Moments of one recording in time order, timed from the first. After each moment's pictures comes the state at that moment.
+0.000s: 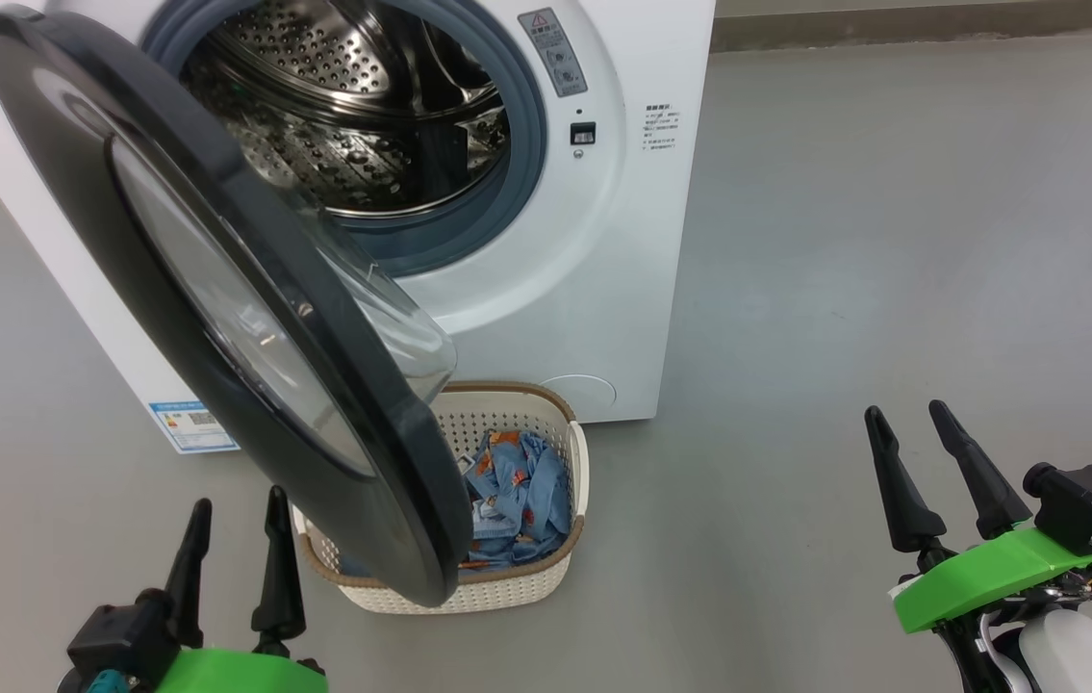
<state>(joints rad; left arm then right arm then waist) -0.10 0.05 -0.08 0.28 -0.36 -0.04 -0.26 -0.17 -0.23 0.18 0.32 0.52 0.12 -0.25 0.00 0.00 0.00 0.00</state>
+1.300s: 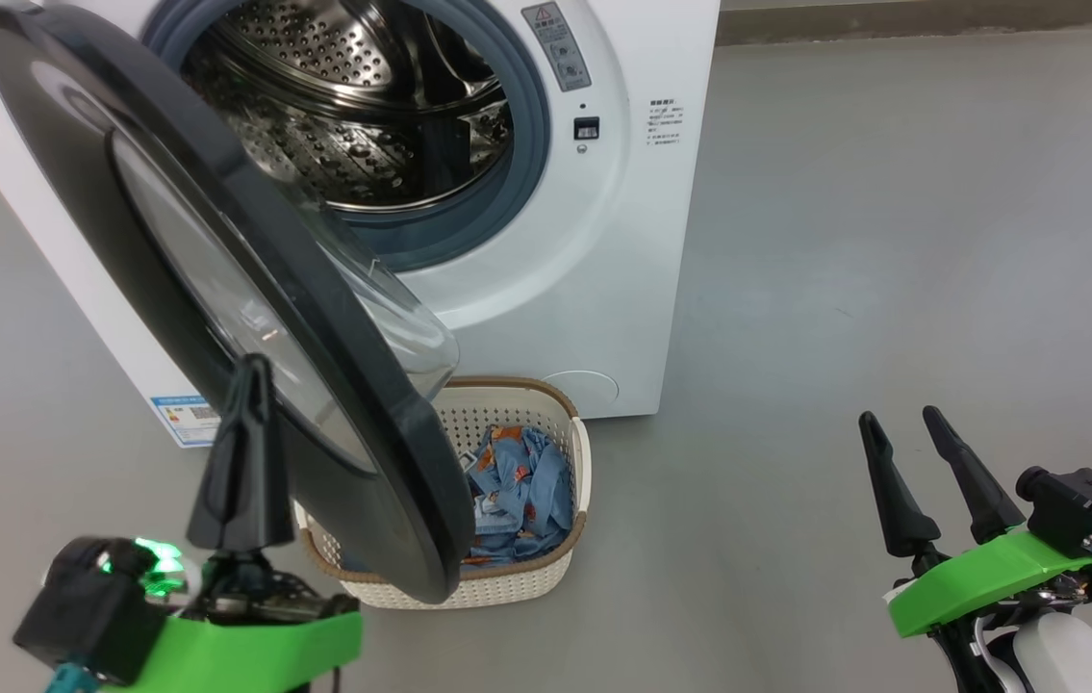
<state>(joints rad) -0.13 0.04 -0.14 -0.10 -0.36 -0.07 -0.26 -0.17 -0.22 0.19 0.33 0.52 0.12 -0.25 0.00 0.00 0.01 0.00</state>
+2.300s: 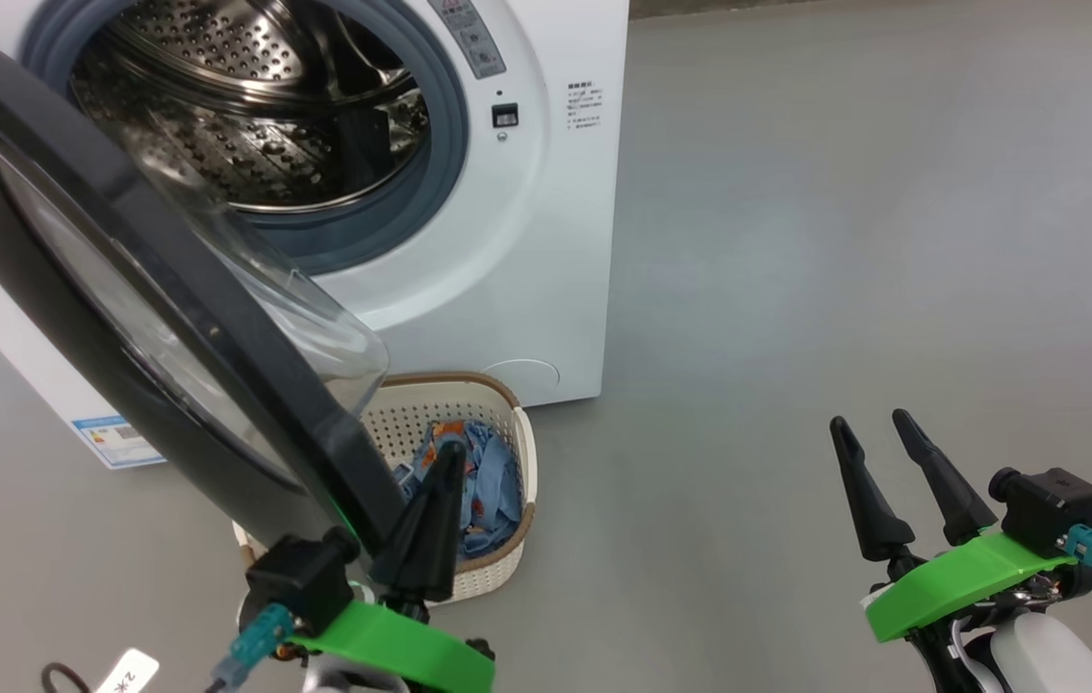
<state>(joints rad) -0.18 0.05 -0.43 0.17 -0.49 -0.04 -0.19 -0.18 -0.22 0.24 0.33 0.55 0.12 -0.25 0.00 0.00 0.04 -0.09</state>
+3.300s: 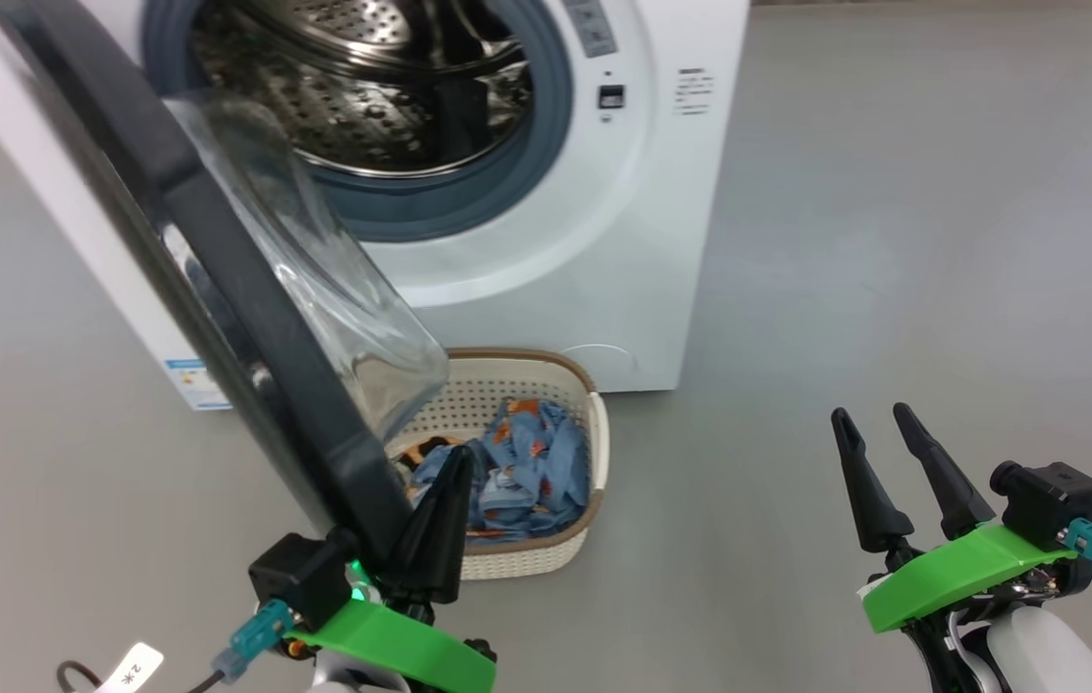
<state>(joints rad) -0.22 0.02 -0.41 0.28 -0.55 0.01 -0.22 -0.20 -0.20 0.22 0.35 0.56 0.12 -0.25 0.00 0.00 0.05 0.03</state>
